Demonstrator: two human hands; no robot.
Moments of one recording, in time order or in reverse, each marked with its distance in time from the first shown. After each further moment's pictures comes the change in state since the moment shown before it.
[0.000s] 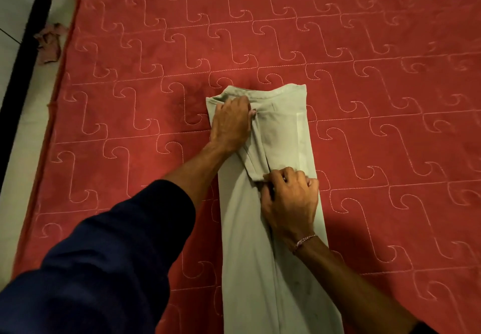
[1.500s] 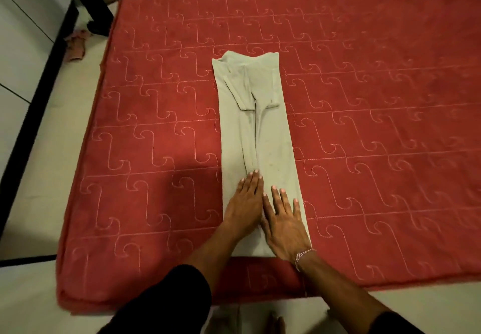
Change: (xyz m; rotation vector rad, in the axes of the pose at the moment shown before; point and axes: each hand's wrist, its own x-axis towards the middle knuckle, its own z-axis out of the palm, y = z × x) left_hand -0.412 0.127 -0.020 0.155 -0.525 0.145; right_hand -0.303 0.021 -0.092 -0.123 -0.613 -0.137
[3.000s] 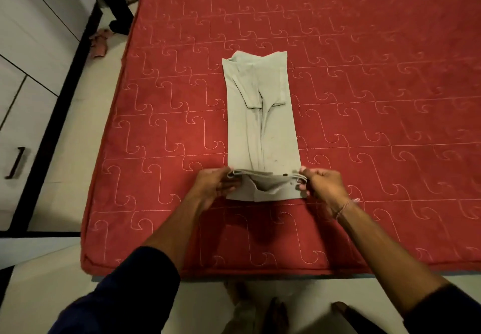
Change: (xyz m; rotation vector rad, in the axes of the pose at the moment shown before) left_hand -0.052 -0.056 -0.058 -1.725 0.105 -0.666; right_hand 0.003 0.050 -0.109 1.400 0.067 0.666
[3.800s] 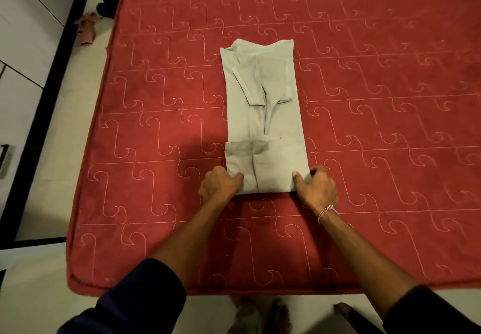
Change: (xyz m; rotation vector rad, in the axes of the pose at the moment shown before) left_hand 0.053 -0.001 0.026 1.112 0.480 -0.020; right_hand 0.056 0.025 0.043 -0.747 0.349 -0.151
